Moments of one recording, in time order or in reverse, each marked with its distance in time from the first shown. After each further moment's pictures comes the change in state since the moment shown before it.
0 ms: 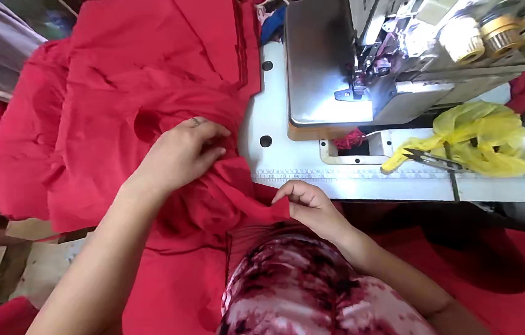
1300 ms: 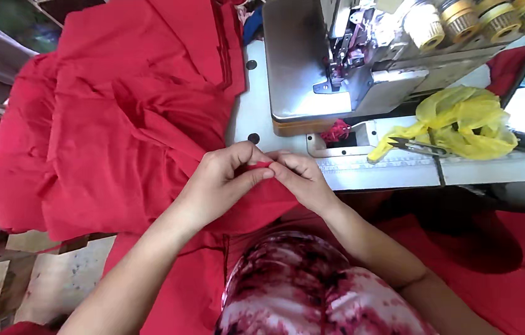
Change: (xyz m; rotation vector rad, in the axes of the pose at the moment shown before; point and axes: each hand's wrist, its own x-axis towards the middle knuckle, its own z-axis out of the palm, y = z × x) left_hand 0.010 0.112 0.011 -0.465 0.014 -0.159; right_hand 0.029 -0.019 -0.006 -0.316 0.187 -0.217
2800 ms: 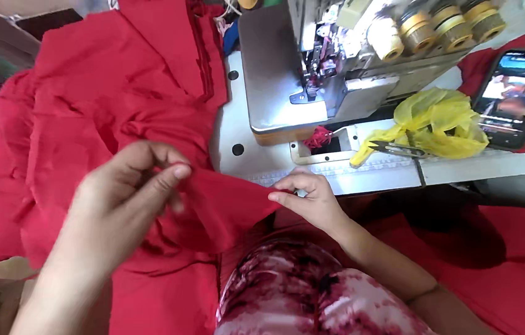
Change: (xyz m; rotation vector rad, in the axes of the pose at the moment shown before) left_hand -0.022 -0.011 -0.052 -0.025 0.185 0.003; right_hand -0.032 0.002 -0.031 -0.232 0.113 -0.036
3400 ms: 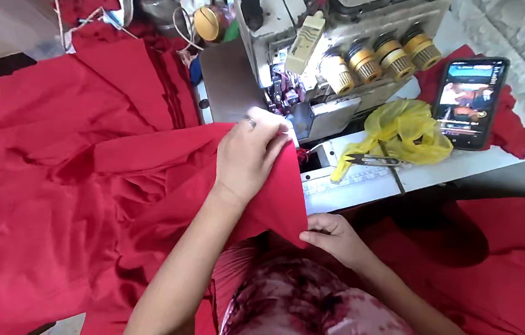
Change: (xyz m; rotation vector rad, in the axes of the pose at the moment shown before) left_hand 0.127 0.003 0.151 0.273 0.134 0.495; right_hand -0.066 0.009 -0.048 0.274 0.038 0.366
